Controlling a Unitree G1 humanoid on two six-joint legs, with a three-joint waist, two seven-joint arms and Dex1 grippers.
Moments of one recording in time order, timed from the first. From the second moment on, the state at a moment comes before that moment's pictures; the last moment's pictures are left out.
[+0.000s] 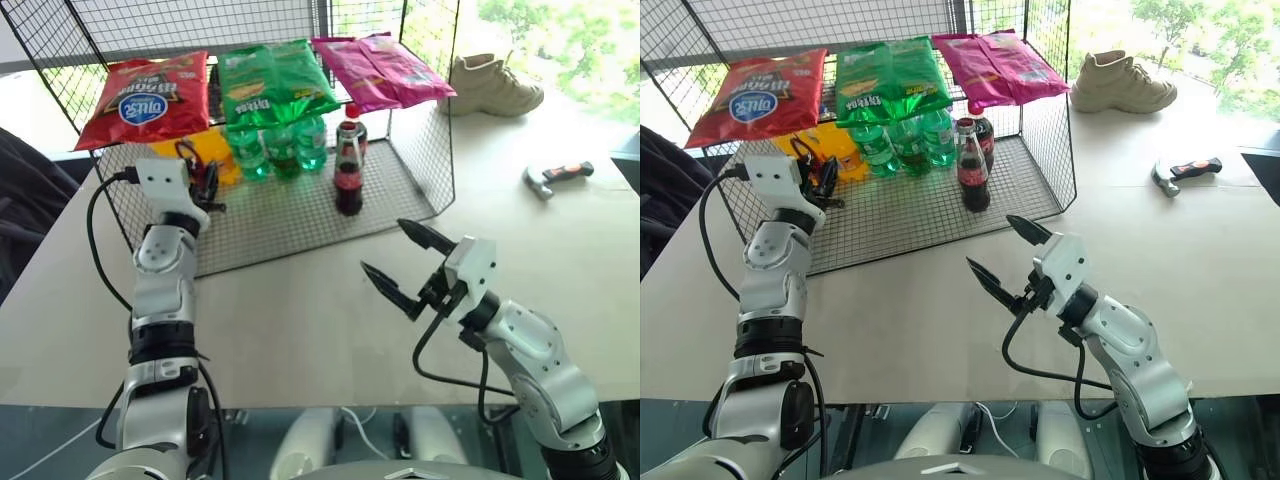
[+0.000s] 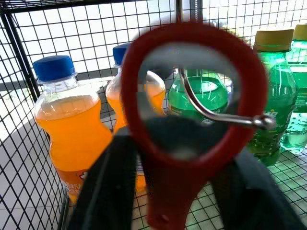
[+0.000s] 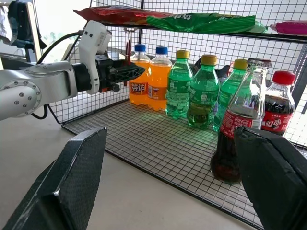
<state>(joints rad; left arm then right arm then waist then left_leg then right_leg) -0.52 0.43 0.30 0.35 -0.18 -0.03 -0.24 -0.05 -0.32 0.20 -0.63 0.31 0.26 0.52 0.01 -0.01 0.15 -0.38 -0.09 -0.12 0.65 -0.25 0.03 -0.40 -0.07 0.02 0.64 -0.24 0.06</state>
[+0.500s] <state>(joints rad) -0.47 0.41 0.30 0.30 -0.13 -0.08 -0.18 -0.05 -0.31 0.20 -0.63 0.32 0.27 0.52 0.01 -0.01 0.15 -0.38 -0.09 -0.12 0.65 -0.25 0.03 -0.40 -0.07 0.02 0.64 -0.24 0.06</state>
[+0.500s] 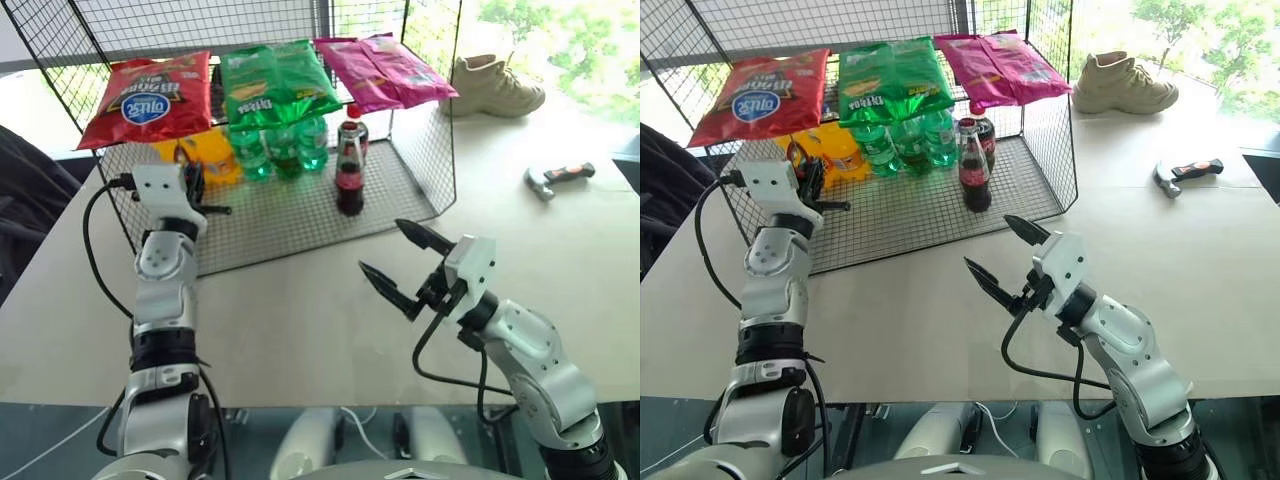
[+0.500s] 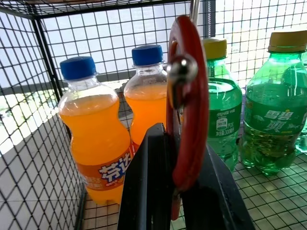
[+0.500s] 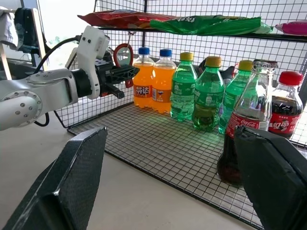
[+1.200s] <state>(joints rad) -0.32 0.37 0.28 -0.02 0.14 -0.05 0.15 -0.04 -0.31 0.20 -0.61 0.33 0.27 0.52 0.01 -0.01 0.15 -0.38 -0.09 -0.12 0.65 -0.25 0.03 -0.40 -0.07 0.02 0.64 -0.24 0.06</state>
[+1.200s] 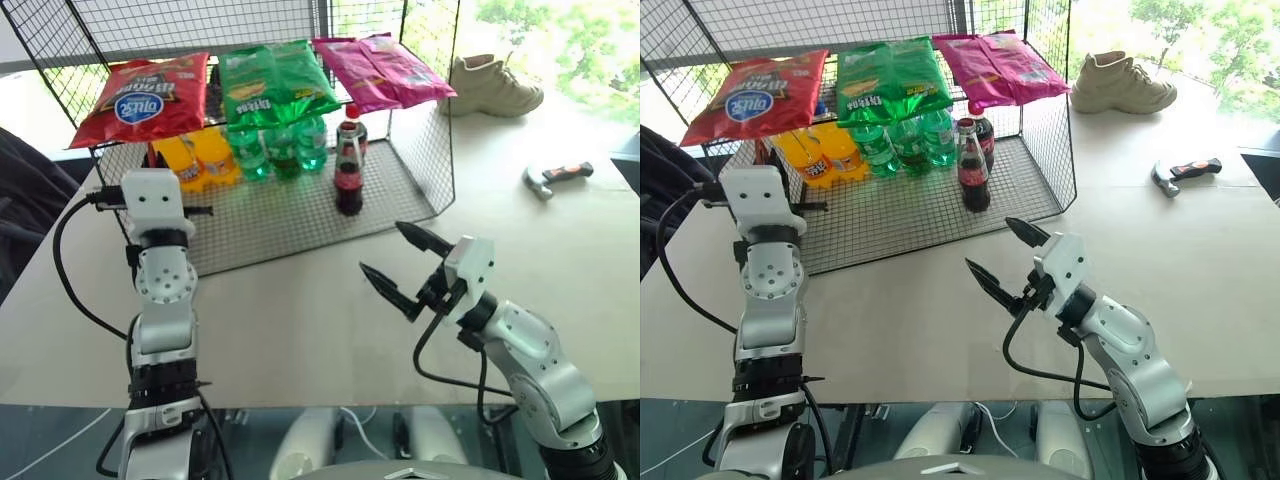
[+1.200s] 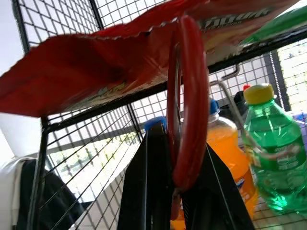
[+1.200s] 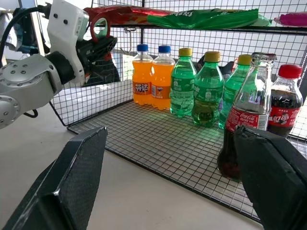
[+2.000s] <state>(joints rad) -0.19 0.33 0.15 -0.34 -0.73 0.39 -0.50 -0.10 -0.53 0.06 -0.50 0.49 0.41 0.70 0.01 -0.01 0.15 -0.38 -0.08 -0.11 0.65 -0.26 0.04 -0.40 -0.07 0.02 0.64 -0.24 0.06</state>
